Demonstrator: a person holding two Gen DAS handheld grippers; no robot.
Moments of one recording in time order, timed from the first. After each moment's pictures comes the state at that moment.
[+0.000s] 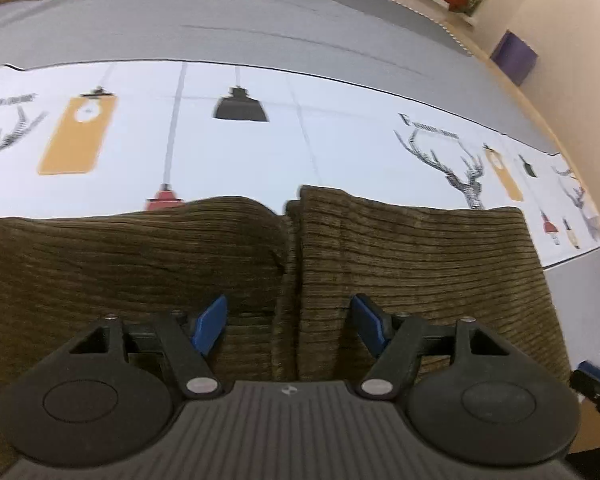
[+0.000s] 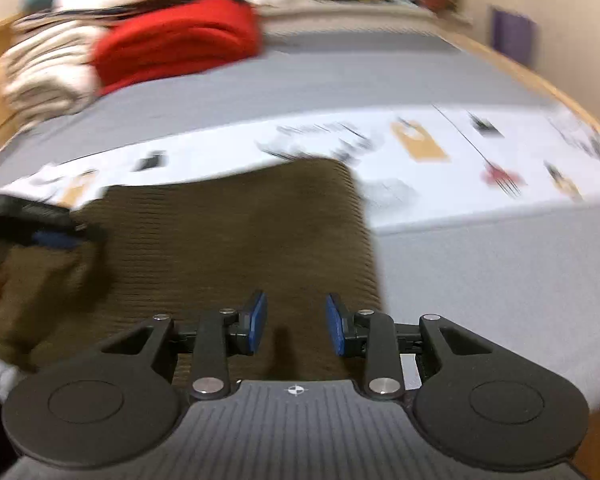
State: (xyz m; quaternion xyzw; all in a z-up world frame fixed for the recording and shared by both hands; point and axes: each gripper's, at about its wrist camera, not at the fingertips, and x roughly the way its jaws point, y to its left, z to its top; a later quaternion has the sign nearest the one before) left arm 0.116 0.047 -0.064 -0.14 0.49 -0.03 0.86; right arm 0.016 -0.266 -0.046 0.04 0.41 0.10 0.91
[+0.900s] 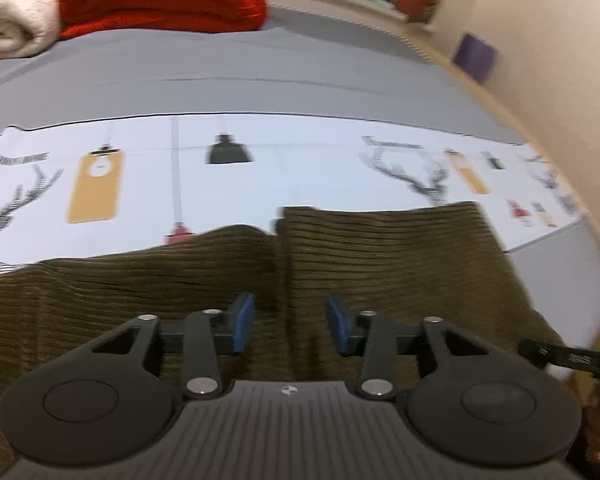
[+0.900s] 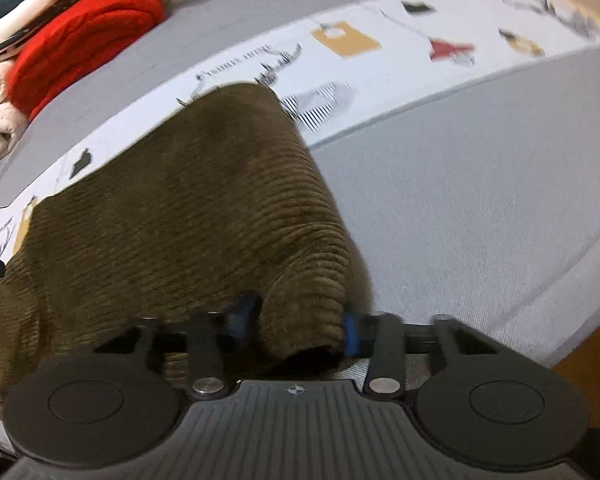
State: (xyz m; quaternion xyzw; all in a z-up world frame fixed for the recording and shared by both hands) left arm 0.069 0.056 -0.014 -0.10 0.44 -0.07 0.89; right arm 0.041 -0.282 -0.090 0.14 0.49 0.04 0.86
